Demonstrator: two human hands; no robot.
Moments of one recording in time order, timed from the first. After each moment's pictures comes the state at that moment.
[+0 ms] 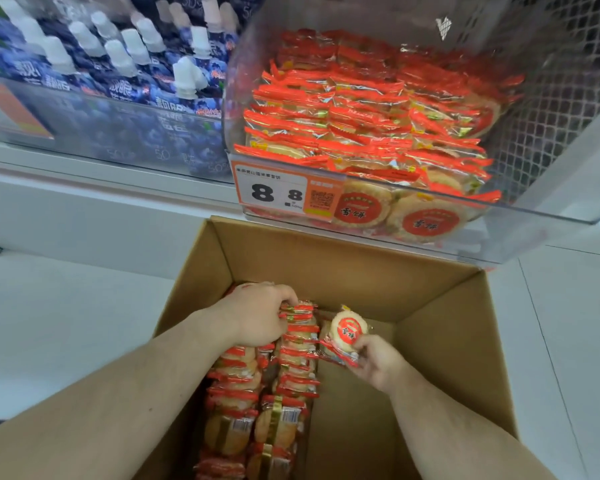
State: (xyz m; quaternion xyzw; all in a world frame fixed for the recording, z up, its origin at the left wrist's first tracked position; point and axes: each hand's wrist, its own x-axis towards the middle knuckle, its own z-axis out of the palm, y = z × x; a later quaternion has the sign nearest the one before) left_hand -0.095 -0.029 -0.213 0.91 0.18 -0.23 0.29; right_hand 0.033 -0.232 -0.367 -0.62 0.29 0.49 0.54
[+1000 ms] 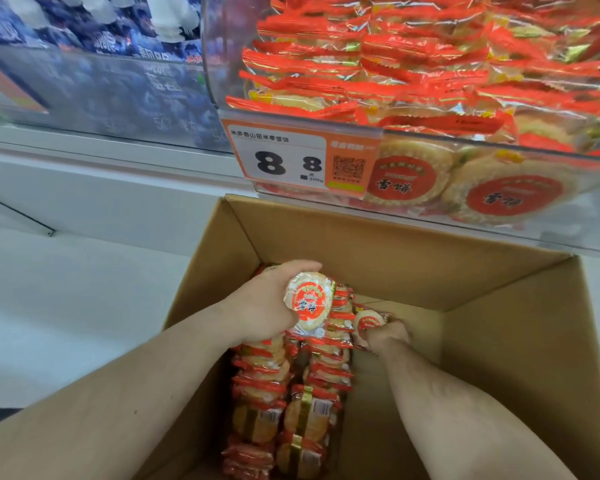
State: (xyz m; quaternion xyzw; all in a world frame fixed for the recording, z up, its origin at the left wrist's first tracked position) left_hand -0.101 -0.022 -0.235 0.78 0.31 -0.17 0.52; right_hand 0.042 -0.187 -0.456 -0.89 0.13 0.38 0.21
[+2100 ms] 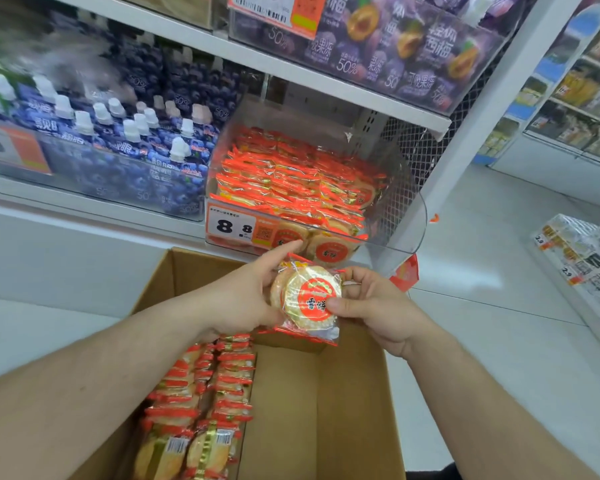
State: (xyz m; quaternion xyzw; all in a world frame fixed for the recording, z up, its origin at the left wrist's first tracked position) left_hand -0.112 -0.080 -0.100 0.73 0.07 -0.04 0.68; right_hand 0.011 -0.266 -0.074 -0.72 -0.21 0.39 0.54
